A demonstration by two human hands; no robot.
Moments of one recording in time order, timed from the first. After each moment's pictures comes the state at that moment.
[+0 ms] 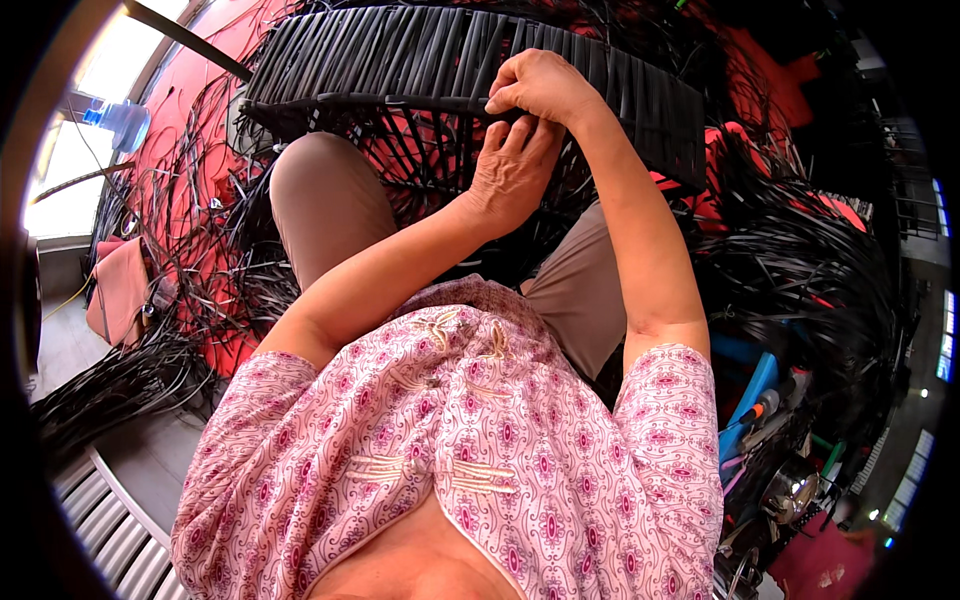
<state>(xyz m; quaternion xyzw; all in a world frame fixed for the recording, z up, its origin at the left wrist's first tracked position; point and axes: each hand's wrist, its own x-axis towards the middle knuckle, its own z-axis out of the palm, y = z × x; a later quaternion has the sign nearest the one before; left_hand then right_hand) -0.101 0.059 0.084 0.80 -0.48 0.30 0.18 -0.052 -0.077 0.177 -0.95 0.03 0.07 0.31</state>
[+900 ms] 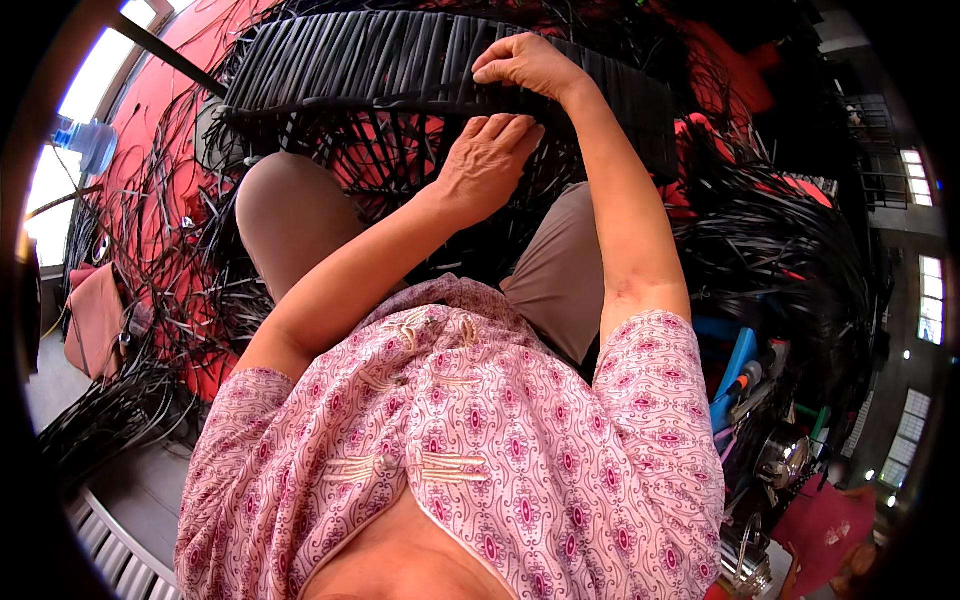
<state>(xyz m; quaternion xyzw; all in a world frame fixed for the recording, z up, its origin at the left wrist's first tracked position) -0.075 0.085 0.101 0.74 -0.56 0.21 0.30 -0.027 -0.102 0.172 -0.90 0.02 0.06 0.43</state>
